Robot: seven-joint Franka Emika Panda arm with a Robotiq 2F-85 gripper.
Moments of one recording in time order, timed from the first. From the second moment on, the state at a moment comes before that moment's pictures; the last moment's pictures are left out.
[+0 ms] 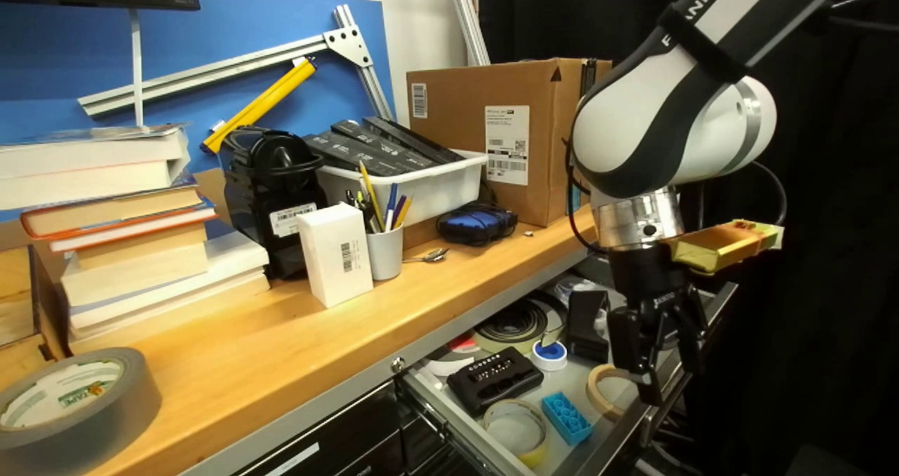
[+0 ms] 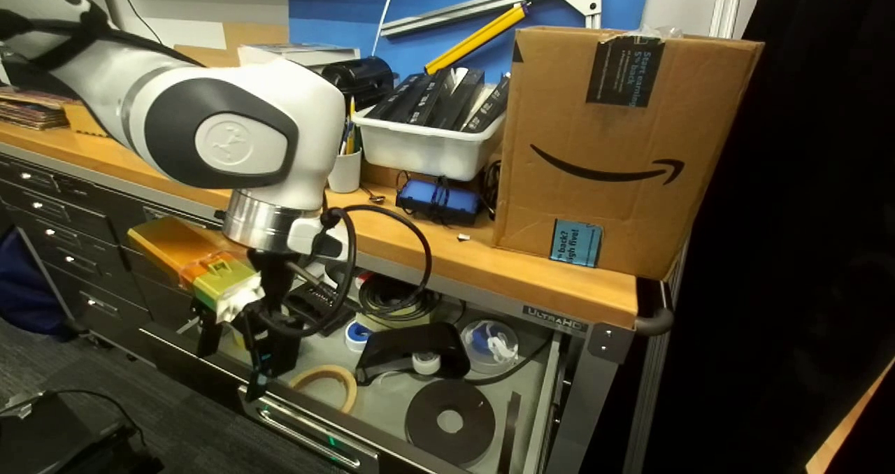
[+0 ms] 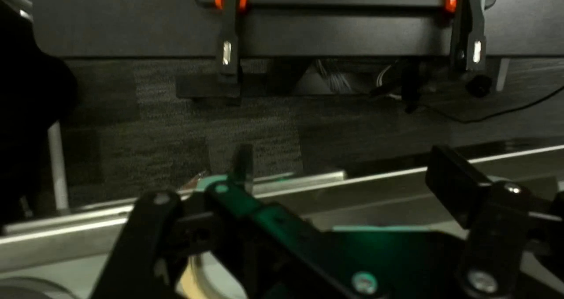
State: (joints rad) arm -0.05 -0.16 -0.07 -2.63 -0.01 2.04 -0.15
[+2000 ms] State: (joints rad) arm 0.60 0.24 -0.55 -2.51 -0.69 3.06 0.87
